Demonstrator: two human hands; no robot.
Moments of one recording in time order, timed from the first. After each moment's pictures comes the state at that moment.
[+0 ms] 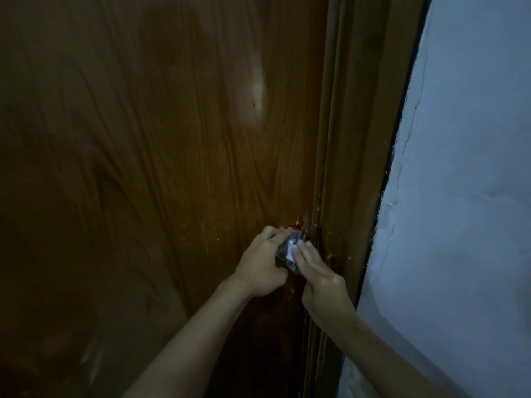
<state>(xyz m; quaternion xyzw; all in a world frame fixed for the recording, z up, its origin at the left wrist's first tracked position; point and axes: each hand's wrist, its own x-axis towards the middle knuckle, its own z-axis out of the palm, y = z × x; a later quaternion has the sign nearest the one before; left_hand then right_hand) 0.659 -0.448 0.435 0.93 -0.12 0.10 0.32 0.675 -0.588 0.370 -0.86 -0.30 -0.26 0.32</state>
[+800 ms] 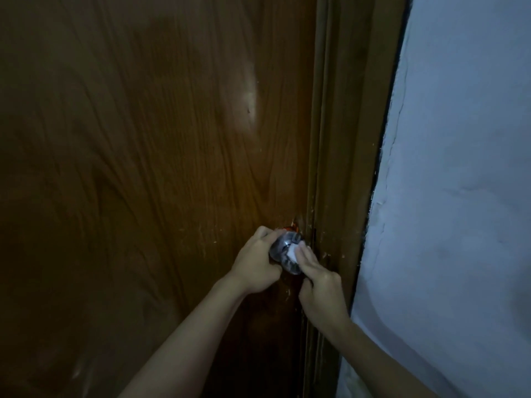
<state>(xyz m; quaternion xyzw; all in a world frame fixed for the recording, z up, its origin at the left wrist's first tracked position) 0.660 -0.445 0.436 0.92 -0.12 0.10 0.35 0.661 -0.584 0.376 -0.83 -0.23 -0.23 0.44</state>
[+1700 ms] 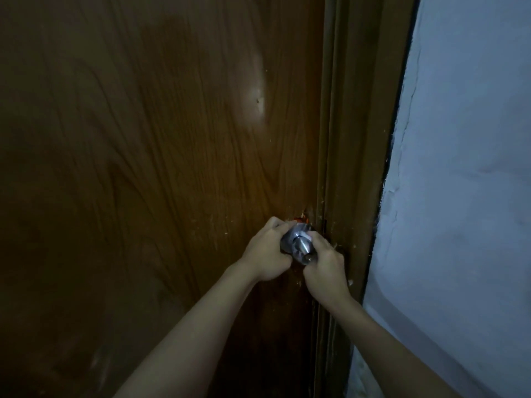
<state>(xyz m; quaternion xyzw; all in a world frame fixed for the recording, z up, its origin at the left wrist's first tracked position) 0.662 -0.443 0.439 0.94 -0.12 0.09 0.32 0.674 -0.568 0.387 -0.84 -0.16 -0.18 0.49</state>
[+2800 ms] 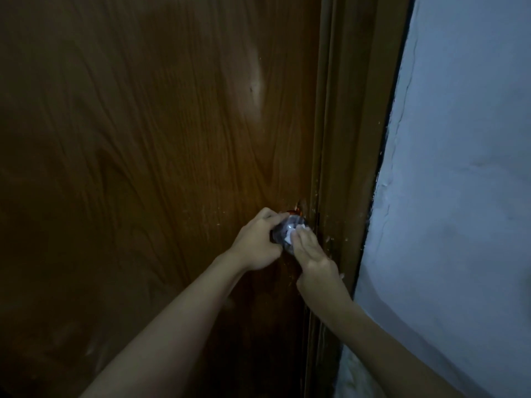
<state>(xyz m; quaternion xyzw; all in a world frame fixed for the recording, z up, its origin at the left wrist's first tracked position) 0.659 -0.444 0.444 0.93 -0.12 0.09 0.33 0.659 -0.580 0.375 -0.89 -0.27 -0.25 0.27</state>
